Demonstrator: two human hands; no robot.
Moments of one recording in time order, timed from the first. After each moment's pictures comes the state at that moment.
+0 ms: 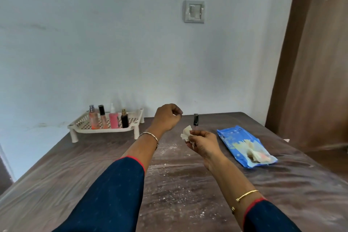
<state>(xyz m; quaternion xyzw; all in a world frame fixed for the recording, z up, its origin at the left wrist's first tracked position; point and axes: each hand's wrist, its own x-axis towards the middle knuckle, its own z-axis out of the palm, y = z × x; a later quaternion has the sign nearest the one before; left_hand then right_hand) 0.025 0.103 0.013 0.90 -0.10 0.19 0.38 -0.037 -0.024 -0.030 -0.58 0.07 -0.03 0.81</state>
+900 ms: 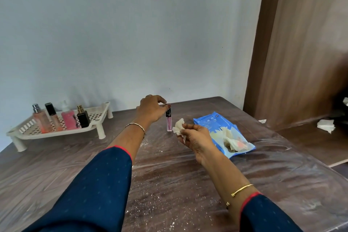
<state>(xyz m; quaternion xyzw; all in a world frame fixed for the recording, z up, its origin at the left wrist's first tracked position) 0.100 0.047 -0.016 0.94 -0.09 0.17 0.29 0.001 -0.092 -0.060 -0.56 0.13 -0.02 0.81</state>
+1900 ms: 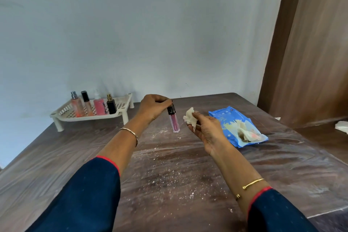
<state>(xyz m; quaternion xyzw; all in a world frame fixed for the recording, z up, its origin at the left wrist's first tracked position) 0.014 0.098 -0.001 0.84 -0.06 0.12 0.53 -0.037 -0.063 -0.042 -0.52 0.10 -0.04 0.85</state>
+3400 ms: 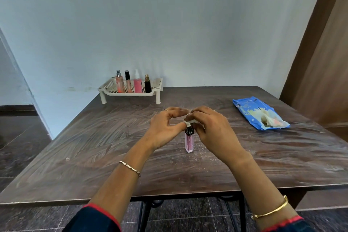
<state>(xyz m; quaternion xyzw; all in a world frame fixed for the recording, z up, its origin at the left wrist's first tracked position) -0.151 0.166 -0.043 0.84 -0.14 0.11 0.51 -0.163 0.003 -0.034 -0.88 -0.30 -0.30 0.22</state>
